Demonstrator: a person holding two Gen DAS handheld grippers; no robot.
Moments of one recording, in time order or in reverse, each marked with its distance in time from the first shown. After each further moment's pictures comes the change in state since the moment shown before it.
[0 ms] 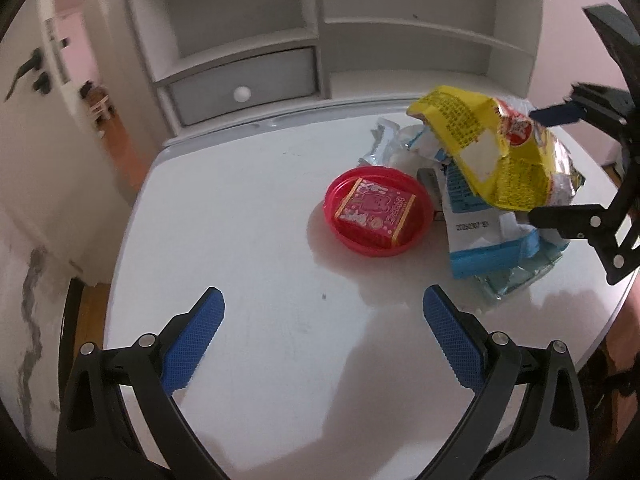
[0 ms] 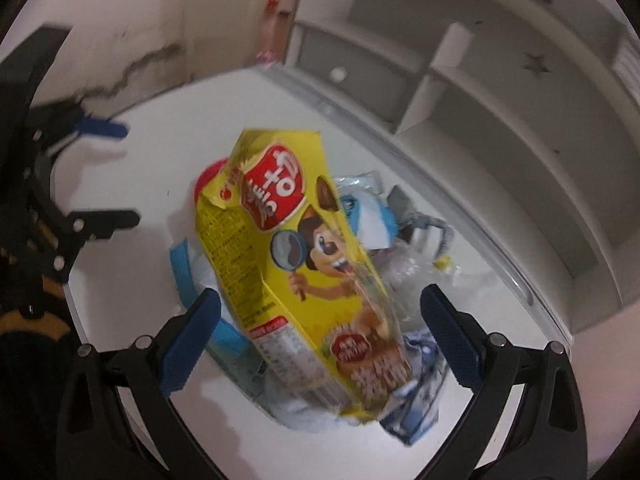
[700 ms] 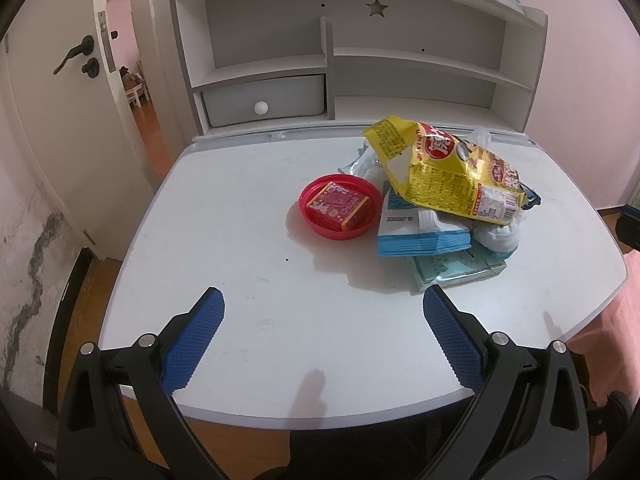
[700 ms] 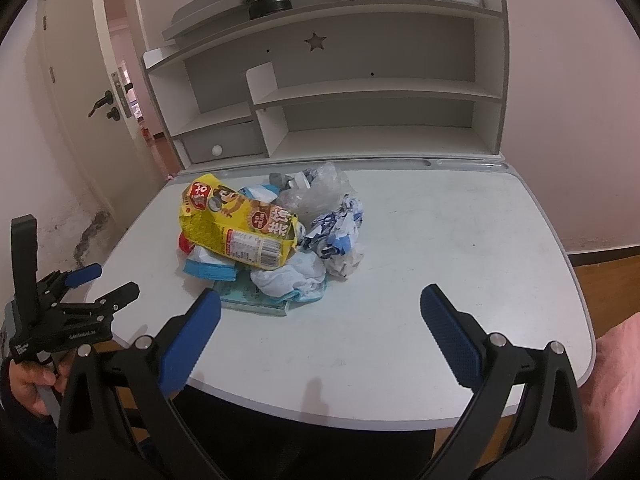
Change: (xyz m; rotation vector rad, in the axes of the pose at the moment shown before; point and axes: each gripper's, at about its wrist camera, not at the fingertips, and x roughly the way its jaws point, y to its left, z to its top) left arm -0.065 -0.045 -0.029 -0.162 -0.076 0.073; right arm -0.136 -0.011 -0.149 0.730 -0.258 -0.094
